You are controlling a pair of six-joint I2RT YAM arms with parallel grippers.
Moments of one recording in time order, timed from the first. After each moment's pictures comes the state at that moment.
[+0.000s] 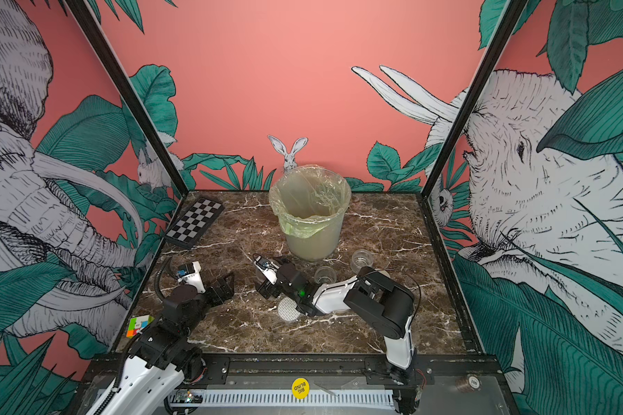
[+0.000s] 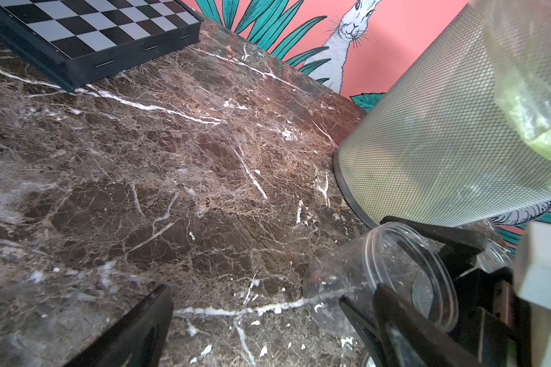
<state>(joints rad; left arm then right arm) -0.45 0.33 0.29 -0.41 -0.20 -0.62 1.05 1.87 0.88 0.64 0.13 -0.11</state>
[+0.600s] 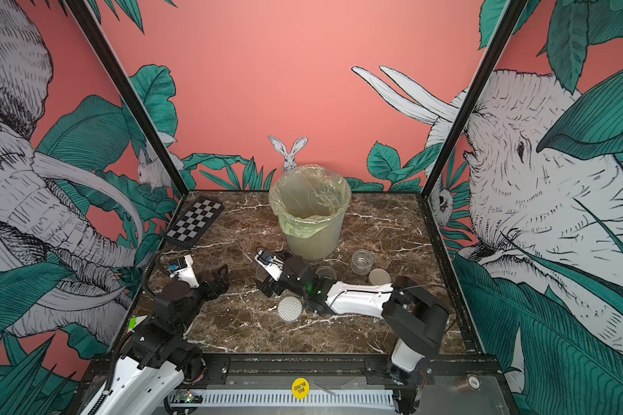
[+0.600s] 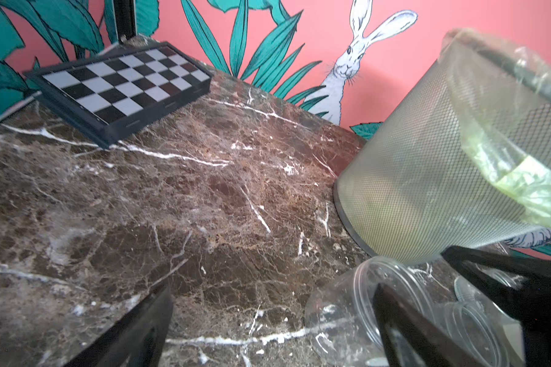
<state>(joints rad) -0.45 0.36 0.42 -0.43 -0.30 -0.54 1.05 1.58 0.87 0.41 0.05 -0.14</state>
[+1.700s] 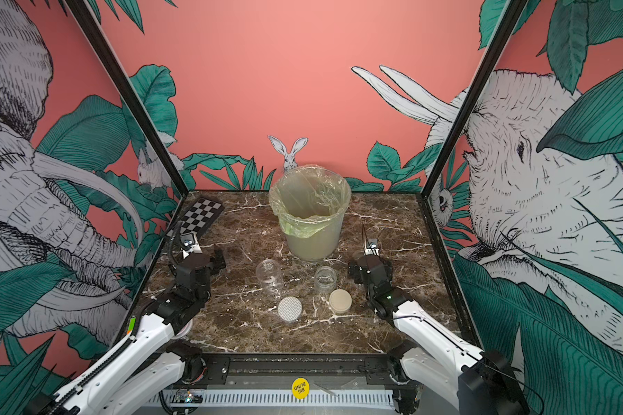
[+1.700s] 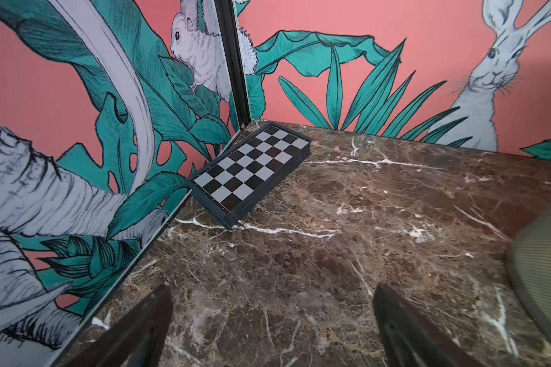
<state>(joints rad) -0.45 0.81 0.51 -0.10 -0.76 -0.21 0.51 0.98 0.47 -0.06 0.52 0.24</state>
